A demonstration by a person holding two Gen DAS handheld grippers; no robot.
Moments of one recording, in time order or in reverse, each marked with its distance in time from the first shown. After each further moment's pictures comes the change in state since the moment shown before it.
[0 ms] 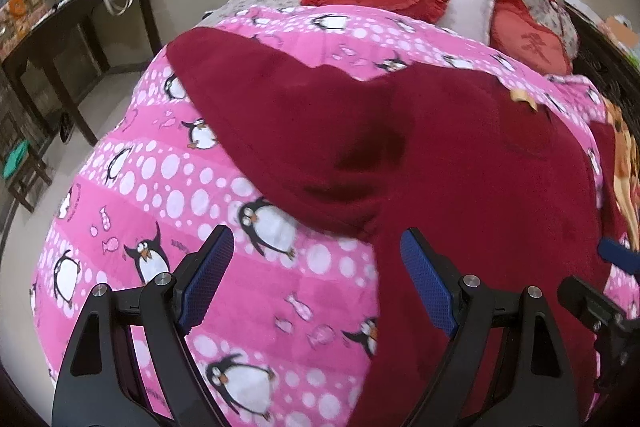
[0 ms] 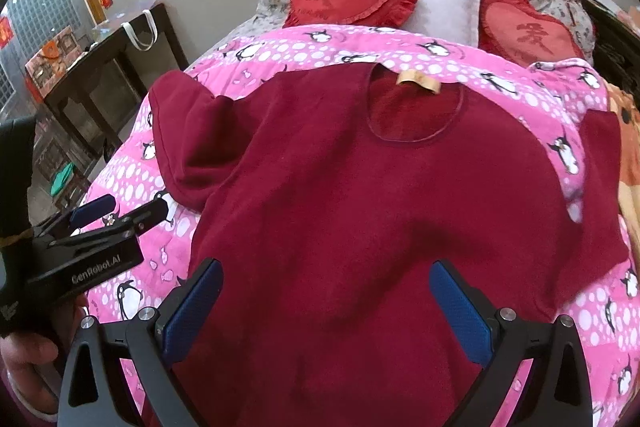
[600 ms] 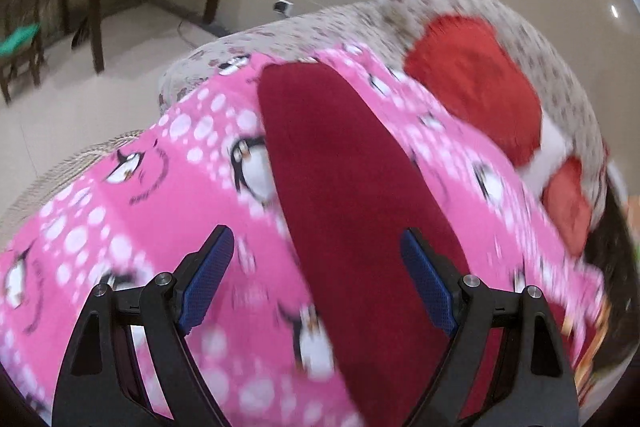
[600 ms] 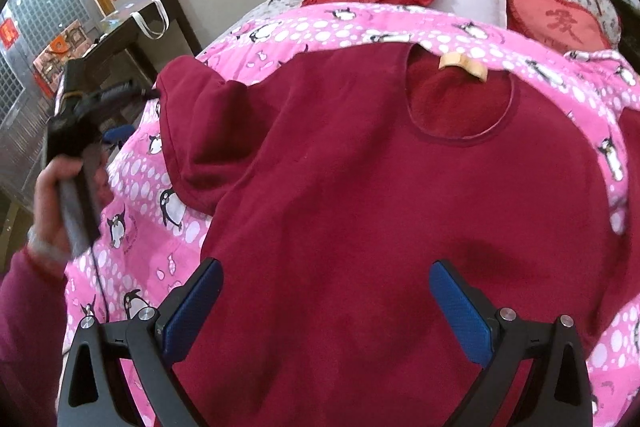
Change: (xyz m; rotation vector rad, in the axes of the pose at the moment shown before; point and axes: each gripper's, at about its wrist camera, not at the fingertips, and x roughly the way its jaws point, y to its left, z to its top) left arm 0.109 0.171 0.118 -0.494 -0.078 -0.103; right arm 0.039 0.006 0.012 0.009 0.066 0.084
